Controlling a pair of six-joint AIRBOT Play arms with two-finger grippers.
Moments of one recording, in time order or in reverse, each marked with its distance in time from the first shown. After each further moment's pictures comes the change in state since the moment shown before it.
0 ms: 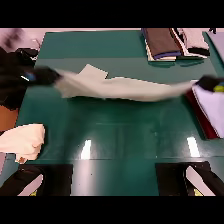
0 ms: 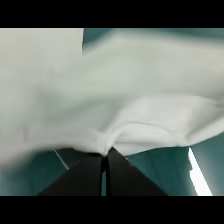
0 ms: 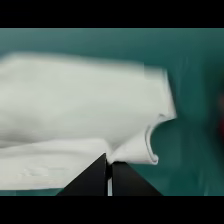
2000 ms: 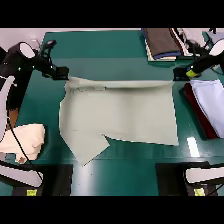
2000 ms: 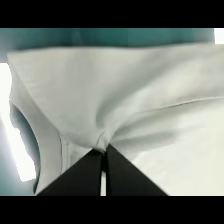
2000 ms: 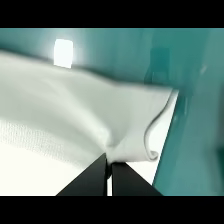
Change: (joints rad) left arm 0.126 -0.808 0.315 0.078 -0.199 0.071; right arm 0.228 -0.699 0.378 -0.283 0.183 0.055
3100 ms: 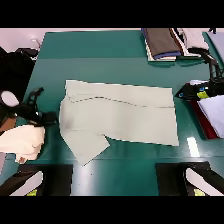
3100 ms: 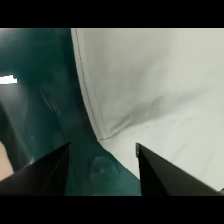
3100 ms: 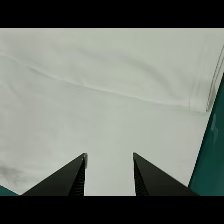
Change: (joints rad) left arm 0.140 0.612 -0.853 0.040 -0.068 -0.055; right arm -0.069 0.522 -0.449 0.183 0.002 -0.037
